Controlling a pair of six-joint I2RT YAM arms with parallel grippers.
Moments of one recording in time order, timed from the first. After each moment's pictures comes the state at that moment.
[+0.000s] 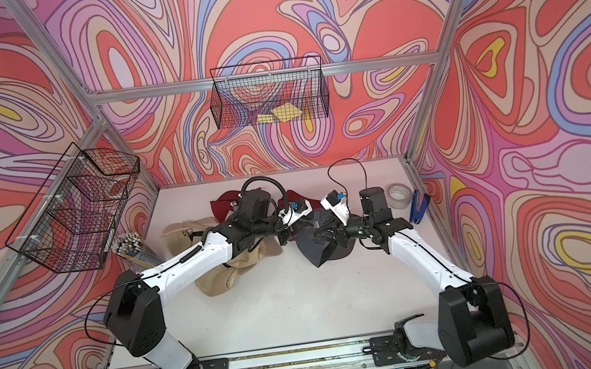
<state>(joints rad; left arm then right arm) -0.69 1.68 1.28 -0.14 0.46 0.42 0.19 1.26 0.85 -0.22 -0.99 -0.14</state>
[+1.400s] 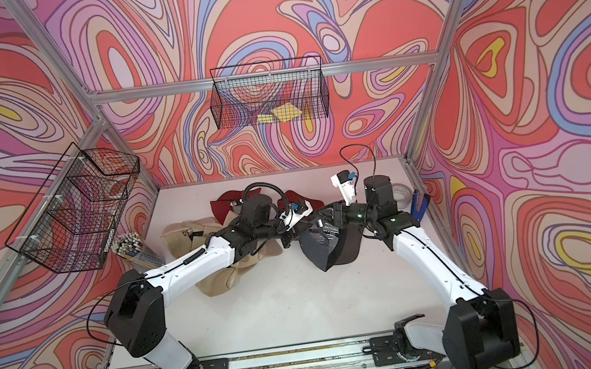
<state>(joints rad) -0.71 1.68 1.22 -0.03 0.48 0.37 0.19 1.24 0.97 -0.21 -0.80 0.30</state>
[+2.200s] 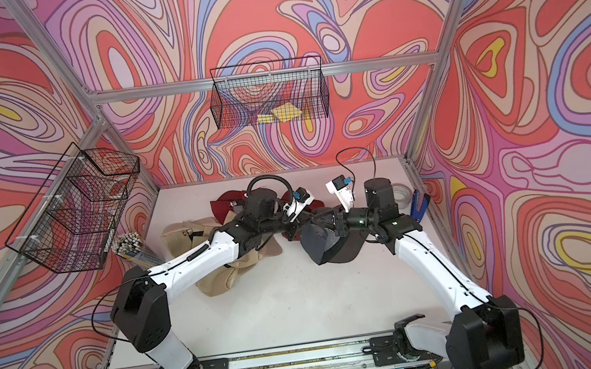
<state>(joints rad) -0.73 1.72 1.33 -0.08 0.36 0.20 0.21 1.19 0.95 -0.26 -0.92 0.15</state>
